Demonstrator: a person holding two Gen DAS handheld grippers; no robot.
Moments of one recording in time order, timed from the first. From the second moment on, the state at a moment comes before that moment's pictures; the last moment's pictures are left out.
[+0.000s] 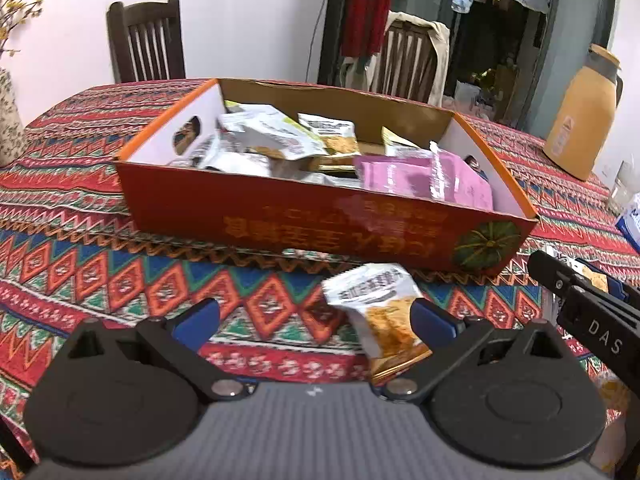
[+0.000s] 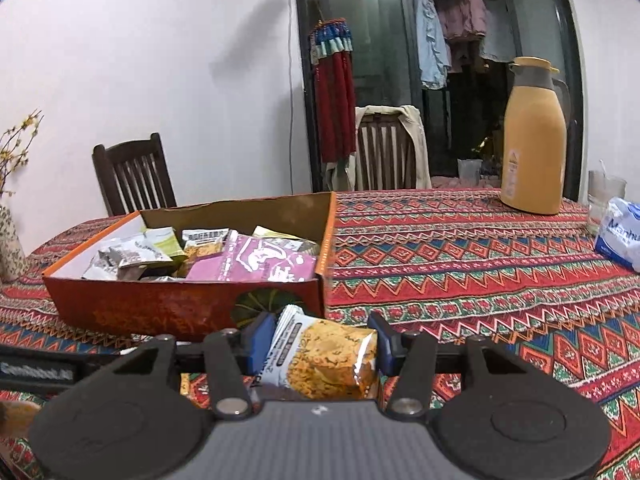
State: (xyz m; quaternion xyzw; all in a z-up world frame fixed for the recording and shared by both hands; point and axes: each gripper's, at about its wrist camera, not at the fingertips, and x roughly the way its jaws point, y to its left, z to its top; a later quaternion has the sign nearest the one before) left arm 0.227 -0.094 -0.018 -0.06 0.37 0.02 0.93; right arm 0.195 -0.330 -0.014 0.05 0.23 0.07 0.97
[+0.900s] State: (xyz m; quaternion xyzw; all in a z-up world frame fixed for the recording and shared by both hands) left arm 0.250 -0.127 -0.034 -0.04 0.40 0.00 0.92; right arm 0.200 -0.338 -0.023 0.08 0.24 0.06 0.96
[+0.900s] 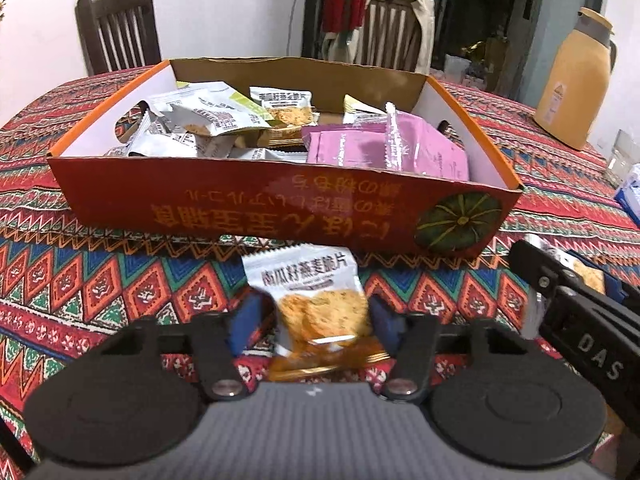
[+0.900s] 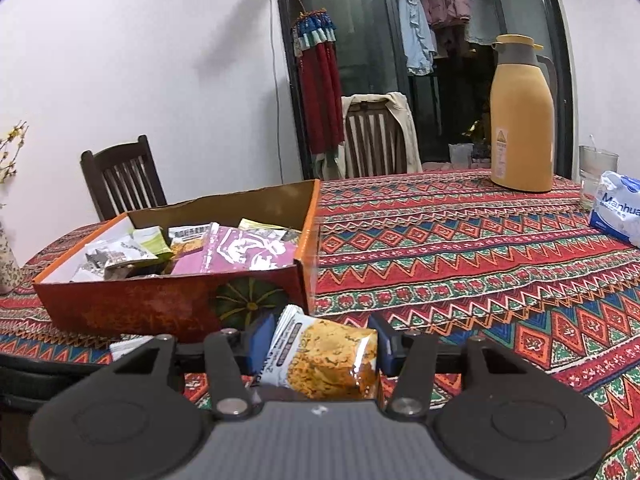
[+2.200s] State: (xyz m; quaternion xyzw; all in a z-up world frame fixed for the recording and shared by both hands) left arm 0.207 -0.067 0.037 -0.04 0.30 -0.02 0.95; right arm 0.183 -0.301 0.011 0.03 0.18 0.13 0.97
